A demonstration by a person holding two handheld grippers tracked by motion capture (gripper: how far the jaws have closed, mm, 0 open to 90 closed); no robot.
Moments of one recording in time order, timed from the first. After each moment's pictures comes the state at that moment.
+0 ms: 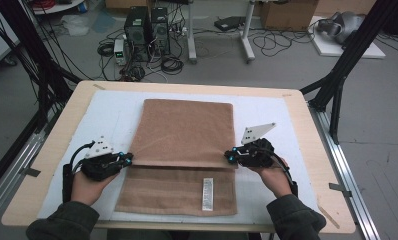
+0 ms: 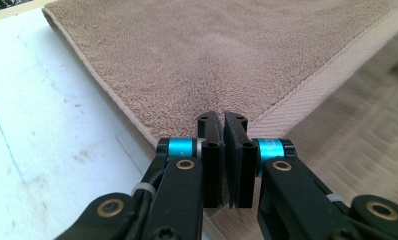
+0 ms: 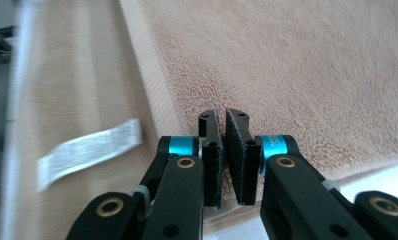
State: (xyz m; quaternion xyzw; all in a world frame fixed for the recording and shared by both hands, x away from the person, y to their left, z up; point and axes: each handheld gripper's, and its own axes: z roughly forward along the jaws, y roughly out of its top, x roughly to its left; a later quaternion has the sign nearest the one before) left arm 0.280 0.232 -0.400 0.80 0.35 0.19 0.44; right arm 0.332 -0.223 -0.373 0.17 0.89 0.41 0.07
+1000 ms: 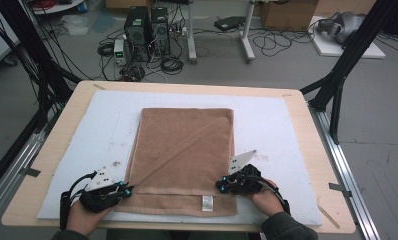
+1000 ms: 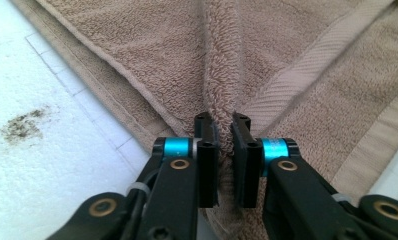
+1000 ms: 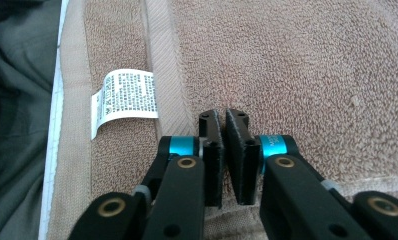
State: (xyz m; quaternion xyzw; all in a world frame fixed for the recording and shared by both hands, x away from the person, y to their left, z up) left arm 0.231 0.232 -0.445 0.83 0.35 0.14 0.42; right arm 0.299 -0.199 -0.435 0.13 0.92 0.37 0.00
